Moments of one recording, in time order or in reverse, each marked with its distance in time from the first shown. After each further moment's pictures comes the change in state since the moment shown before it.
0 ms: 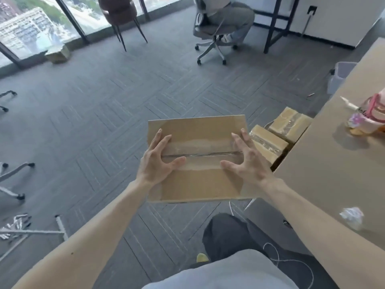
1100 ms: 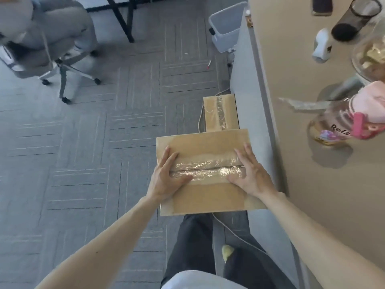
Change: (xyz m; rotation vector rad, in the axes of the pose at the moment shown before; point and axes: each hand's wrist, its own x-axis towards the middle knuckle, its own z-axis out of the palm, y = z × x) left_hand 0.544 0.116 0.315 0.009 -0.771 0.451; right_hand 0.312 0.279 -0.064 0.045 0.318 0.751
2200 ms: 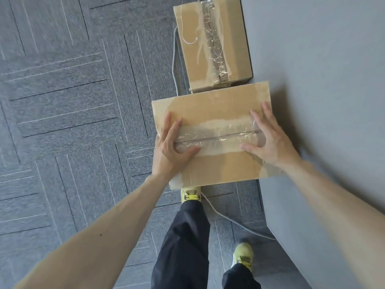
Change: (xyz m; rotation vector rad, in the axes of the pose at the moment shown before) left_hand 0.310 -0.227 0.278 -0.016 -0.084 0.032; right_hand 0.278 0.263 0.231 -0.006 0.031 0.078
